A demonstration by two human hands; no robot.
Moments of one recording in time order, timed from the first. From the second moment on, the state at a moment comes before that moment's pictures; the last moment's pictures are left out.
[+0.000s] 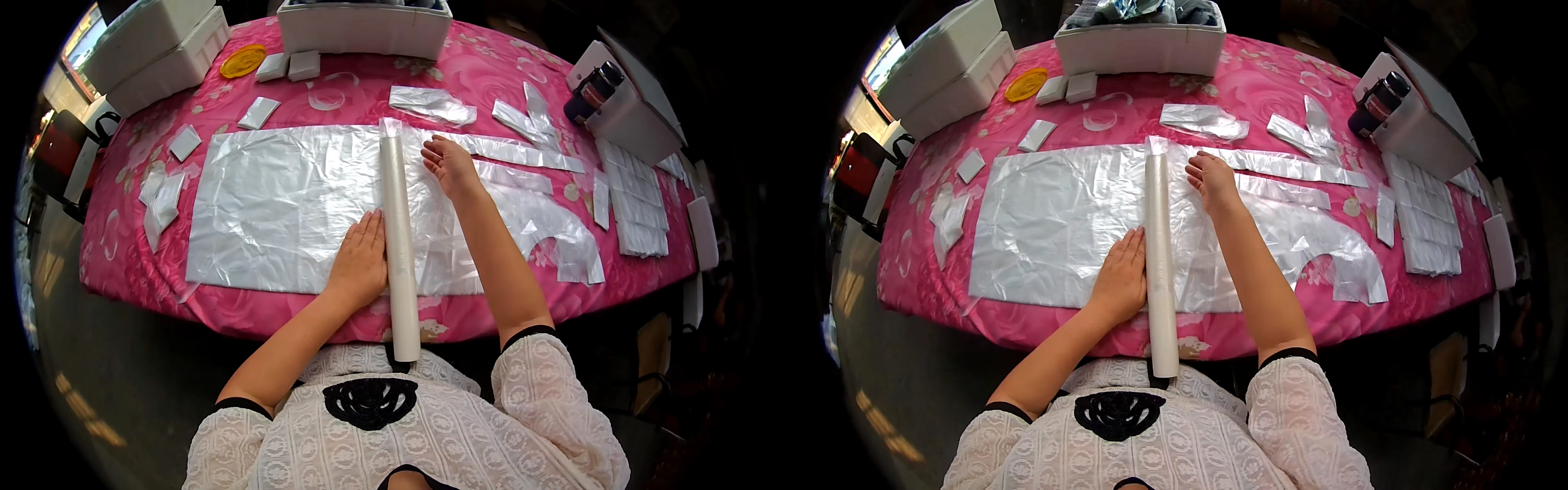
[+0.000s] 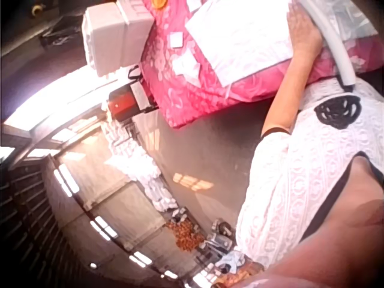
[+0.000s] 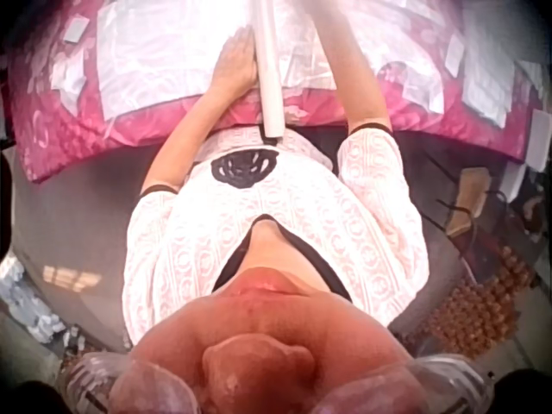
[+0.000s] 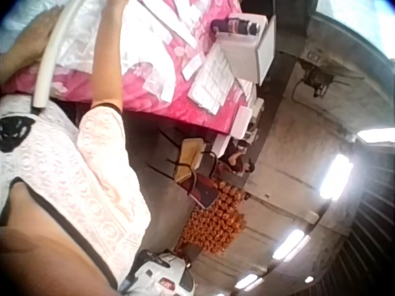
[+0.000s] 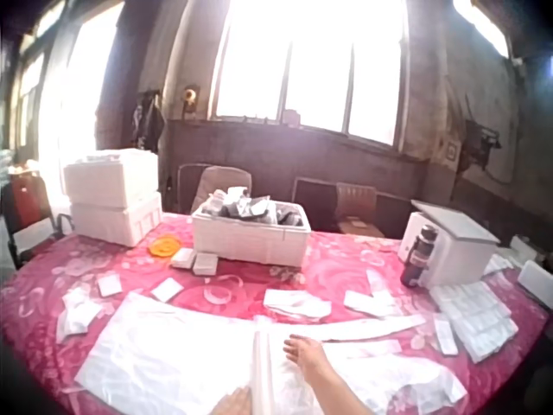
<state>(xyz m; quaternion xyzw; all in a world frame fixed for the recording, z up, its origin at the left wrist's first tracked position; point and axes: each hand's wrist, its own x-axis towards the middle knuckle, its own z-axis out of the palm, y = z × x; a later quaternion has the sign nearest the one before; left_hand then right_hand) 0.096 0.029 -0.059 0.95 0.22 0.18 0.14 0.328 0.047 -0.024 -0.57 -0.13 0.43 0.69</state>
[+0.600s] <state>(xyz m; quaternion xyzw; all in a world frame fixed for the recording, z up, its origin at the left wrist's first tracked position) 0.096 0.029 -0.060 0.94 0.22 0.18 0.17 0.227 -0.028 -0.029 -0.76 -0.56 0.08 0.32</state>
